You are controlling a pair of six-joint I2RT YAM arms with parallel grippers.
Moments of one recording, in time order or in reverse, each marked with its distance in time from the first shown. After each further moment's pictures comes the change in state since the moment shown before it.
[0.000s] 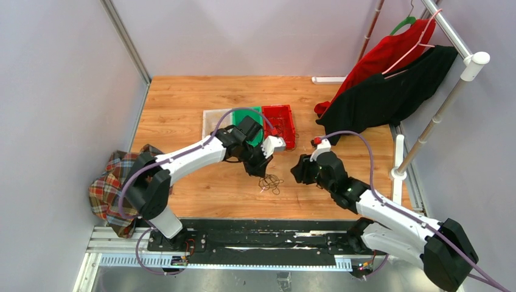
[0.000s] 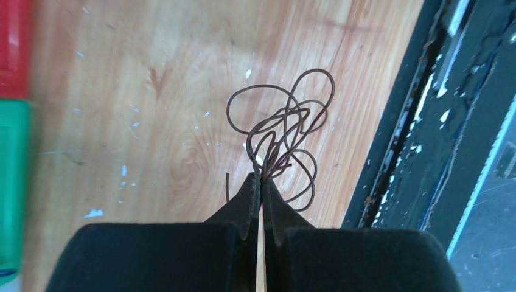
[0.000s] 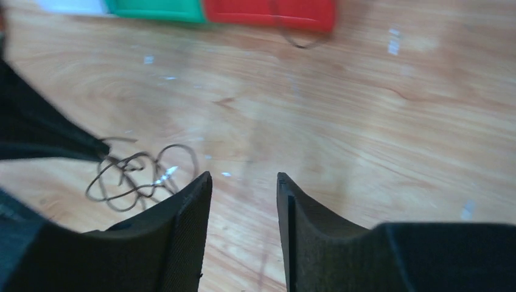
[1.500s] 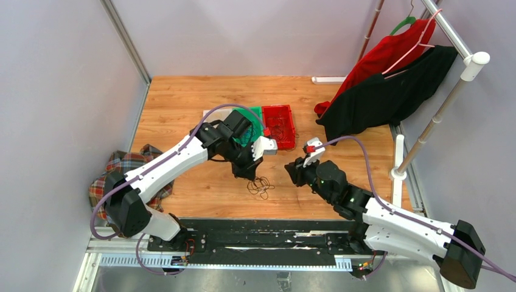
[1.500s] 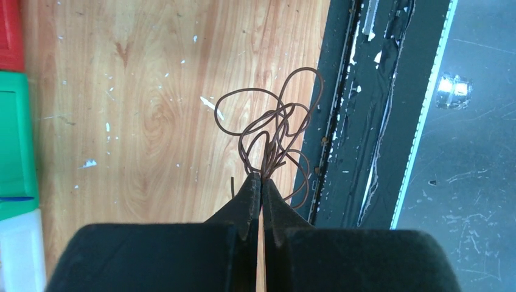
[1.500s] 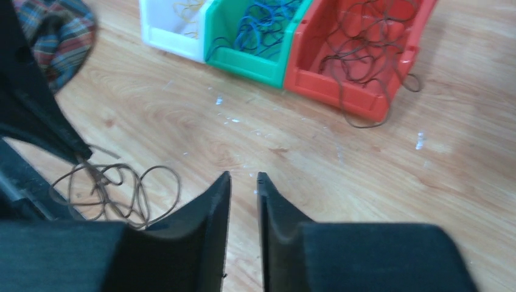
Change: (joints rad) left arm 0.000 -0.211 0.114 -0.352 0.055 0.137; right arm 0.273 -0.121 0.021 0.133 0.182 -0.170
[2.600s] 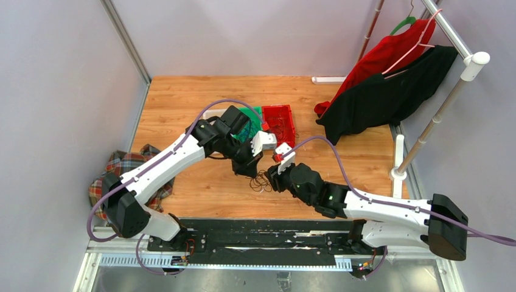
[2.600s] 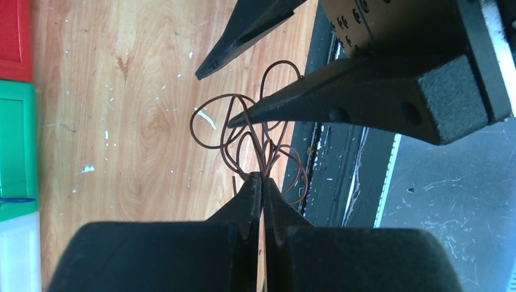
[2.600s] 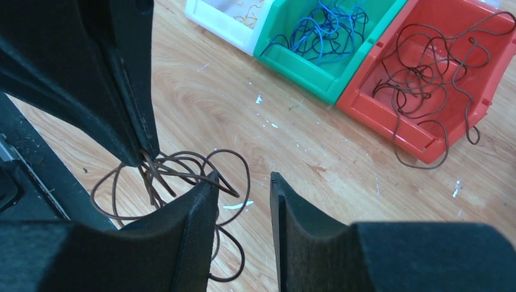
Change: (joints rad) left arm 0.008 -0.011 0.058 -0.021 0.037 -0.047; right arm 0.196 0.249 0.140 0.047 0.055 -0.146
